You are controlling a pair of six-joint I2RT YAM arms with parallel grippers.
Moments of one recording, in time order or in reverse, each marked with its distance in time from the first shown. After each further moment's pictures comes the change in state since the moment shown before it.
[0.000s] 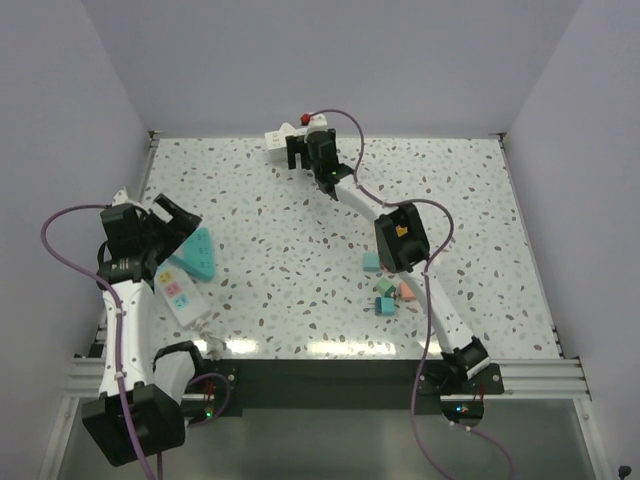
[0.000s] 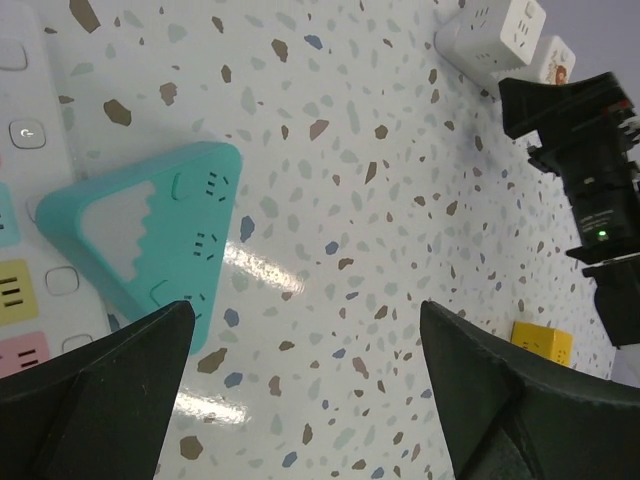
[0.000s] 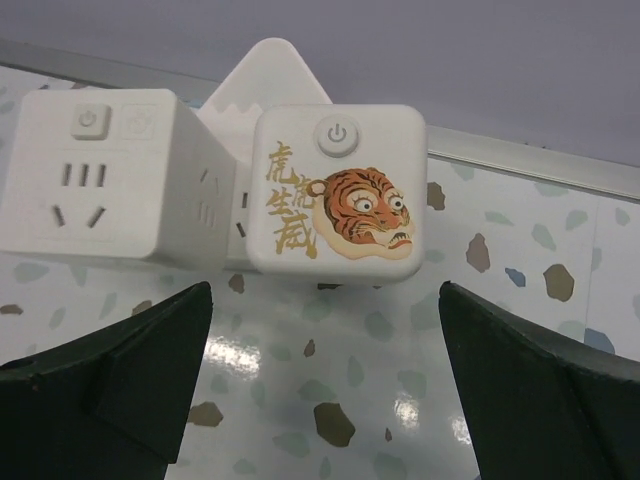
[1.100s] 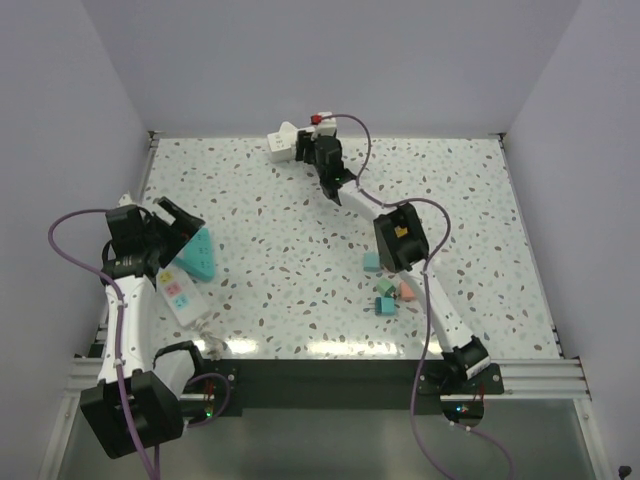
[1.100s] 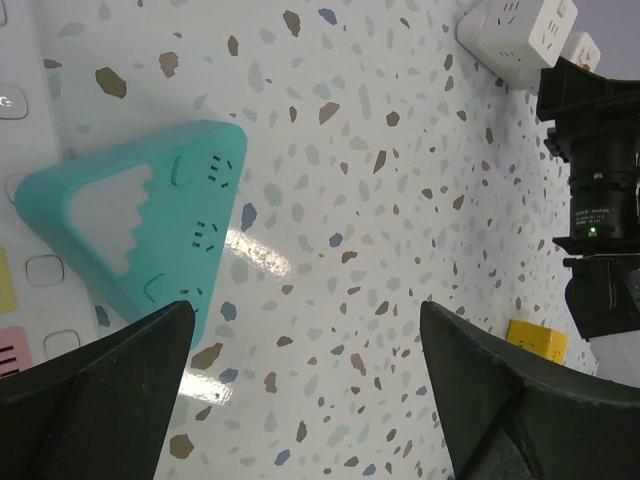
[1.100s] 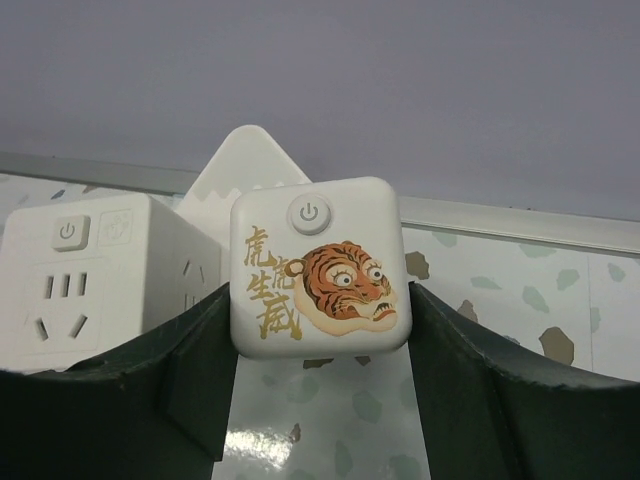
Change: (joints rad) left arm 0.000 0.028 -0.048 0.049 0.013 -0.053; right arm -0.018 0.128 0.045 0.291 0.060 0.051
